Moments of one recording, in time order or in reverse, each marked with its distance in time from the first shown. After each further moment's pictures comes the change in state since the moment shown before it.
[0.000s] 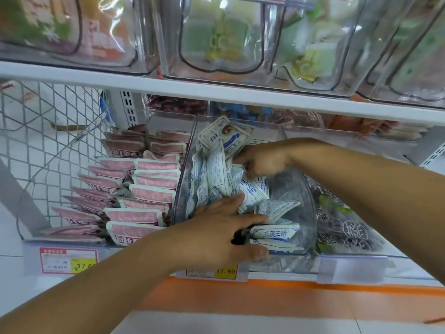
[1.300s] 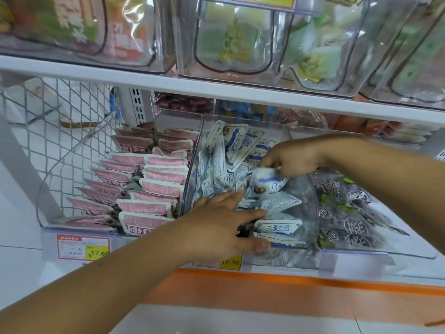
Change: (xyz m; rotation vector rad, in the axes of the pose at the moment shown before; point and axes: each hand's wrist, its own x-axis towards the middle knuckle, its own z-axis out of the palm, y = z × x) left_hand -0.007 0.006 -0.002 0.158 0.017 -0.060; right_hand -0.046 0.006 -0.006 -0.080 -0.020 0.048
